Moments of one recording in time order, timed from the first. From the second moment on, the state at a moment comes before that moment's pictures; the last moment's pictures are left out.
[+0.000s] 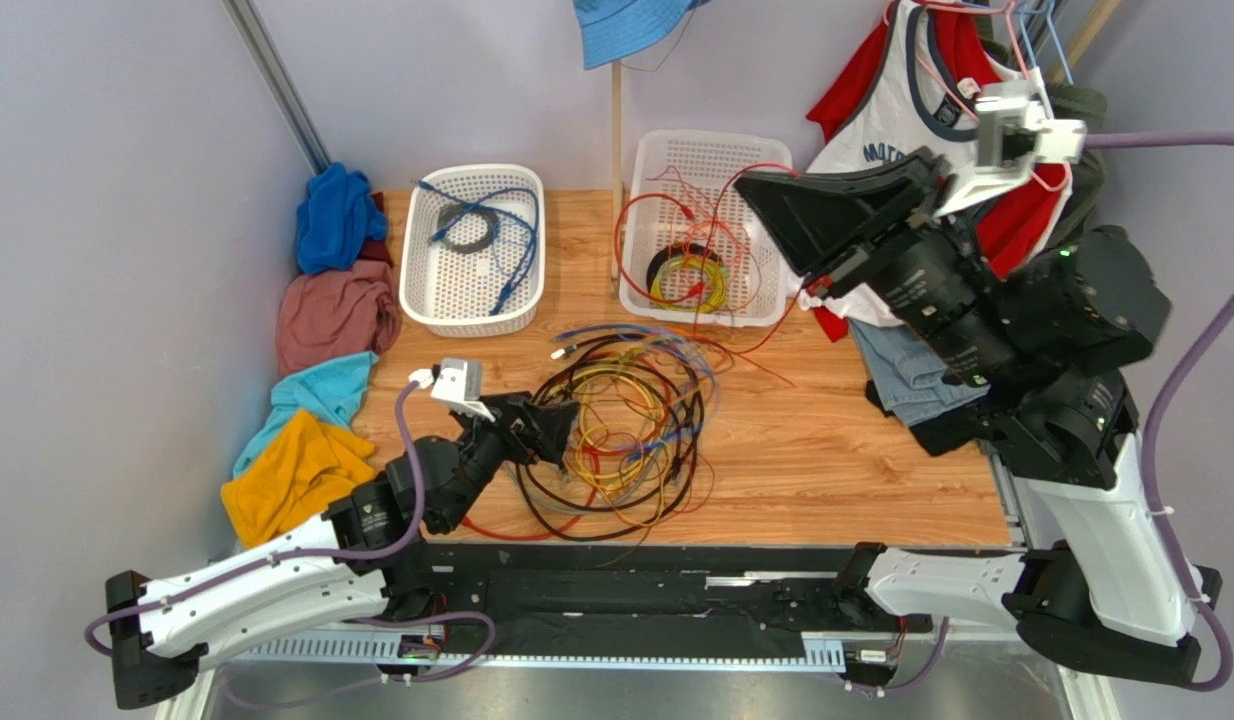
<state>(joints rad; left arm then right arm) -1.09 0.51 0.46 -0.02 -0.62 -0.55 0.92 1.11 1.88 -0.34 0.04 0.34</state>
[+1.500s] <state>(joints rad) -1.09 0.93 0.43 0.34 -0.28 -0.49 0.92 1.06 1.53 -0.50 -0.08 0.41</state>
